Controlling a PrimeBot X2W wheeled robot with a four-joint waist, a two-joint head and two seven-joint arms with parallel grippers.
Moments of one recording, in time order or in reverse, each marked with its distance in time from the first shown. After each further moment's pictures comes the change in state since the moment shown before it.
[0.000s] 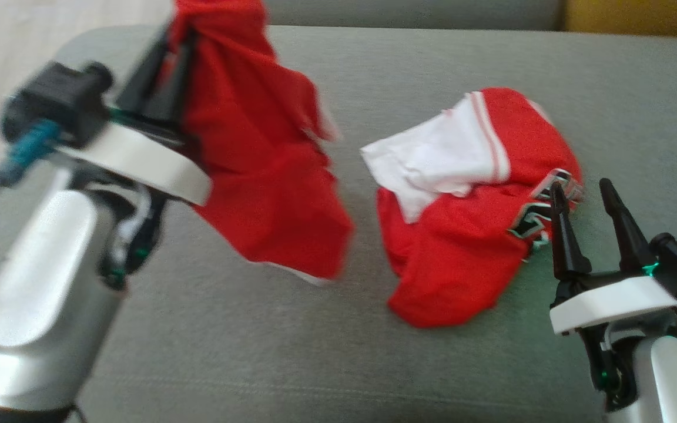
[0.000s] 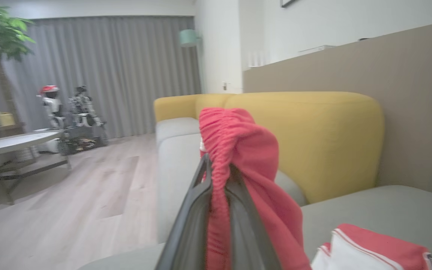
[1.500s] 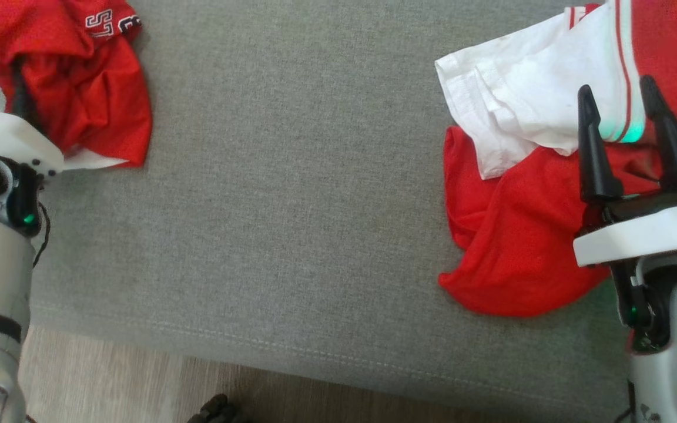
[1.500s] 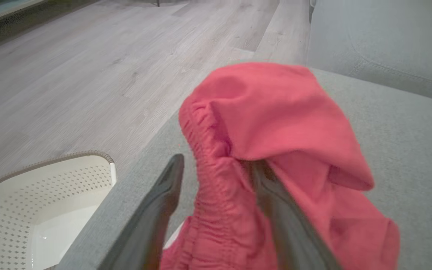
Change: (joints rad) left arm -0.286 -0.018 0.253 1.031 -0.106 -0.180 -0.183; right arm -0.153 -0.027 -0.006 -0.202 -0.063 0.000 0.140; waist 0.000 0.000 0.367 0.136
